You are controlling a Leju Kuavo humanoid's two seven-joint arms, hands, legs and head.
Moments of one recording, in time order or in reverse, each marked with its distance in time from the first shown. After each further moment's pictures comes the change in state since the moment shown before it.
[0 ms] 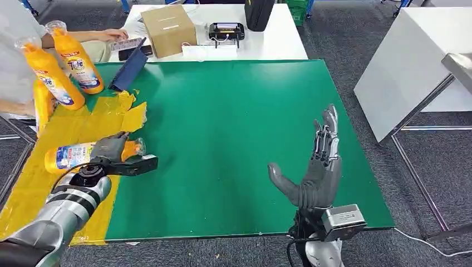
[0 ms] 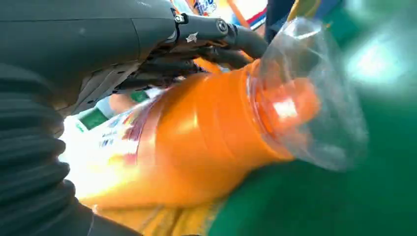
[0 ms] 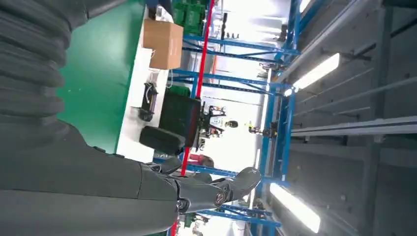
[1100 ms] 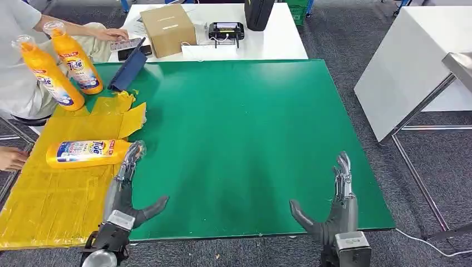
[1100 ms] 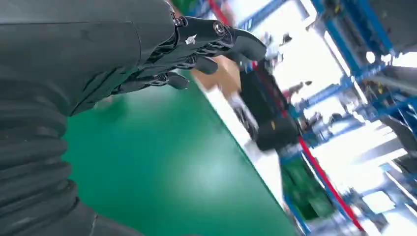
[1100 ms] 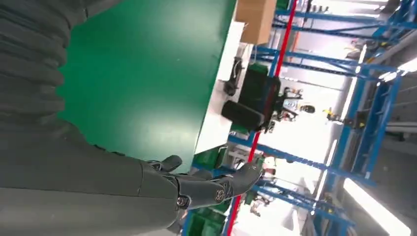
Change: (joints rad) left arm 0.803 -0.142 0.114 -1.146 0.996 0.046 -0.579; right arm 0.299 -0.058 -0.165 -0.042 0.059 0.015 0.029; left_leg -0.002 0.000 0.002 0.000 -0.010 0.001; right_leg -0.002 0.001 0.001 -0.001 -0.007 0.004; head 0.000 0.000
